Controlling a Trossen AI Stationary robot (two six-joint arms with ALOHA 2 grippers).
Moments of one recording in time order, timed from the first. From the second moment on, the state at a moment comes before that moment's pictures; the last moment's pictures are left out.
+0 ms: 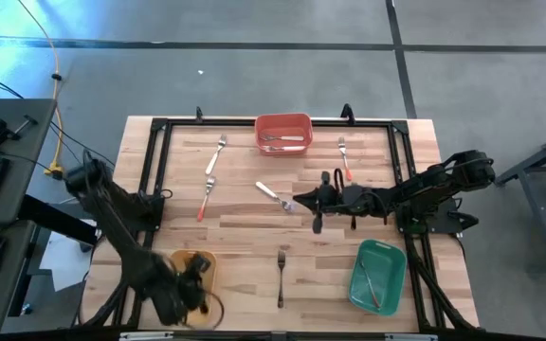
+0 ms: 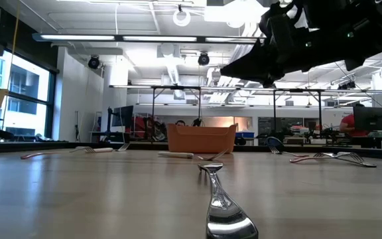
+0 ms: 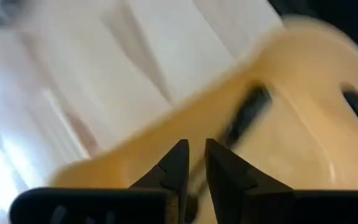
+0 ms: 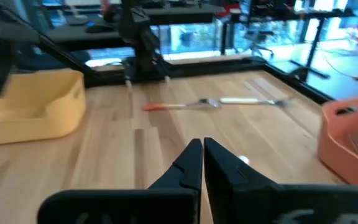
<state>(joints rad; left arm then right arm) -0.95 1.58 1.09 -0.76 -0.31 -0.28 0.12 1.49 0.46 0.87 0.30 0.08</state>
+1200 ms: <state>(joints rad) -0.16 0.91 0.15 0.54 -0.30 -0.12 0.05 1.49 0.89 -0.90 0.07 0.20</state>
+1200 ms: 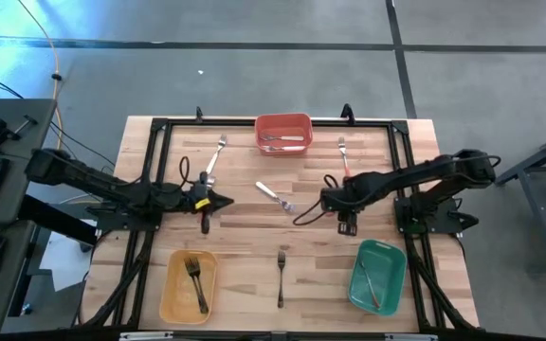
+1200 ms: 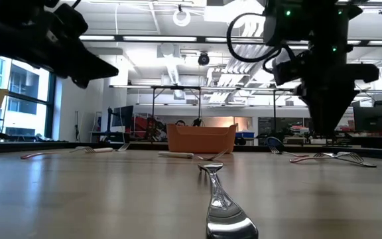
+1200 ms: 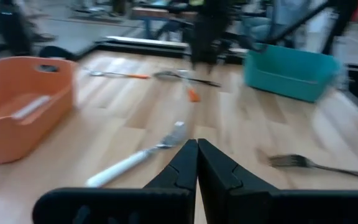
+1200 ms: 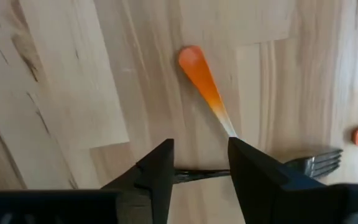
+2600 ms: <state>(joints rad) 0.40 0.91 0.15 0.65 -0.08 -0.08 -0.10 1.69 1.22 -1.00 -0.20 0.40</state>
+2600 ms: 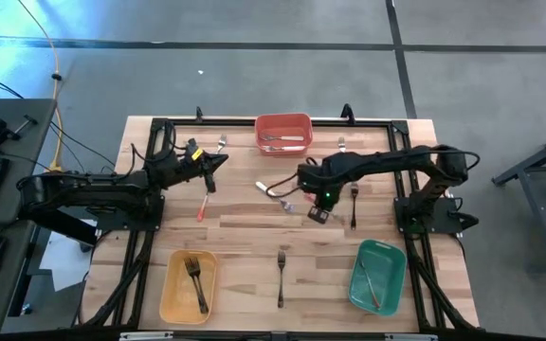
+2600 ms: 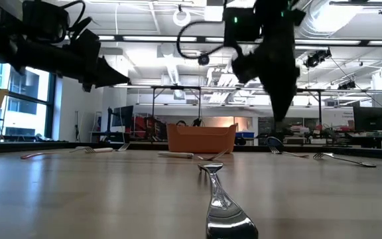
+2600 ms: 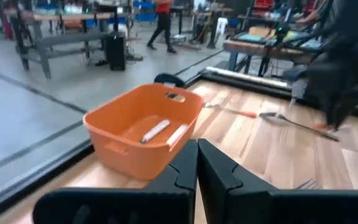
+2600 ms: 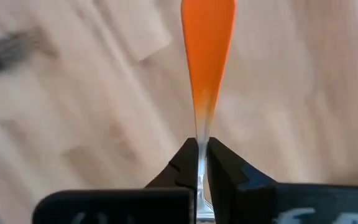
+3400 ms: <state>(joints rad) 0.40 0.91 0.15 0.63 -0.07 -0.12 0.56 1.51 1.10 -0.98 -0.34 1.71</state>
